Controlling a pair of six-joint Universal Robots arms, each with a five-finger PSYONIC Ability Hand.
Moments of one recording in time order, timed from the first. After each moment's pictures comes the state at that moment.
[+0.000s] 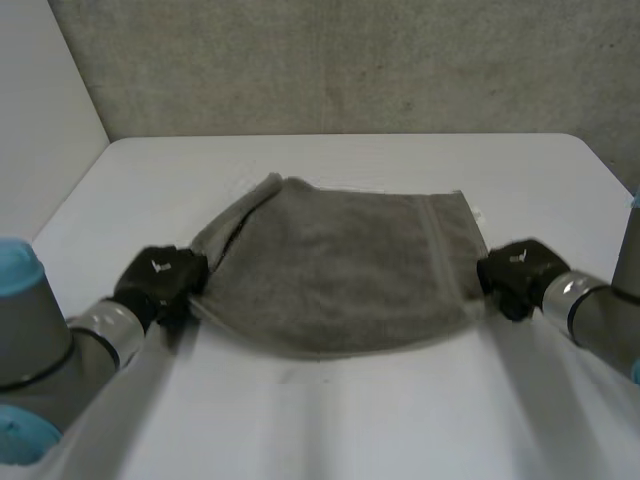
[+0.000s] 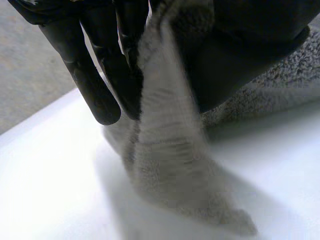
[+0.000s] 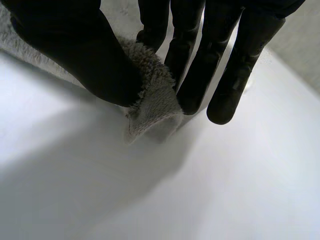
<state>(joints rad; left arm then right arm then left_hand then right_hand) 4.50 -1.91 -1.90 3.47 -1.30 3.51 1.74 -1.10 1.59 0.07 1.33 2.53 1.15 1.22 1.22 1.22 1.02 1.37 1.19 1.19 1.20 1.00</state>
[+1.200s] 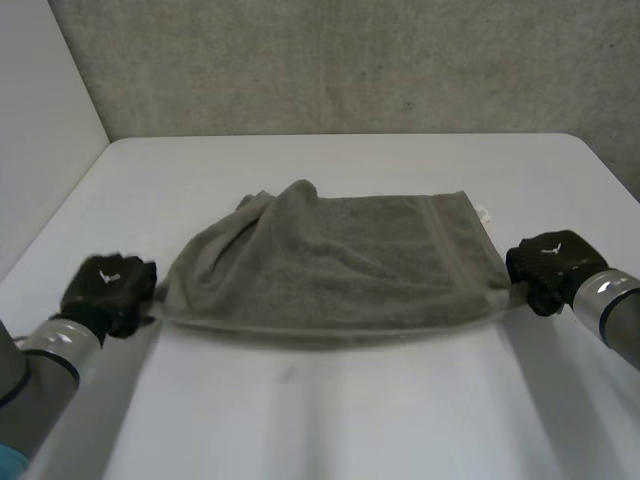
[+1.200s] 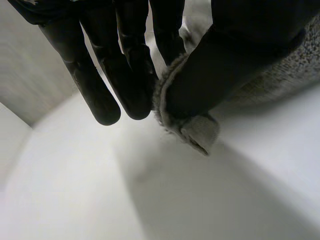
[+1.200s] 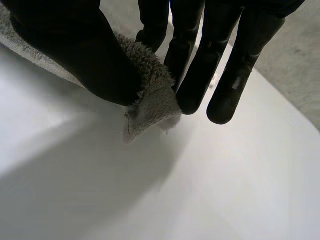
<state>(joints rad) 4.63 -1.77 -2.08 3.57 -1.35 3.58 1.67 -1.24 1.69 0.02 1.35 2.54 1.15 1.21 1.21 1.21 1.01 1.37 1.19 1.19 1.20 1.00</state>
